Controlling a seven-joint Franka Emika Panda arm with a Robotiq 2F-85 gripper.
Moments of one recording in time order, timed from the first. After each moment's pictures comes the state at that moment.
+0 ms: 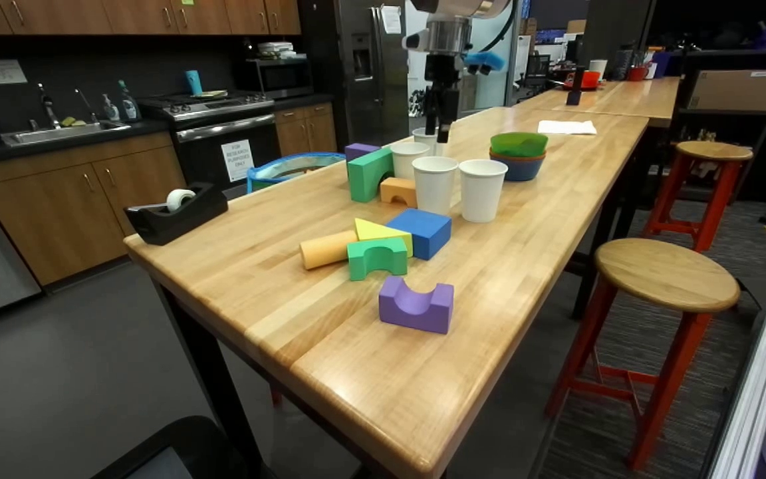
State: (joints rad) arm -0.22 0.46 -0.06 -1.60 0.17 2.07 -1.38
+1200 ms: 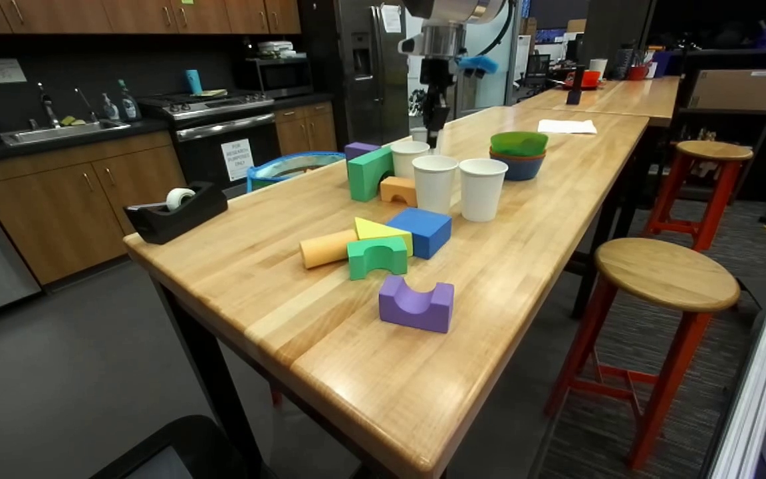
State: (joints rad) arm -0.22 0.51 -0.05 -1.55 0.16 2.06 -1.34
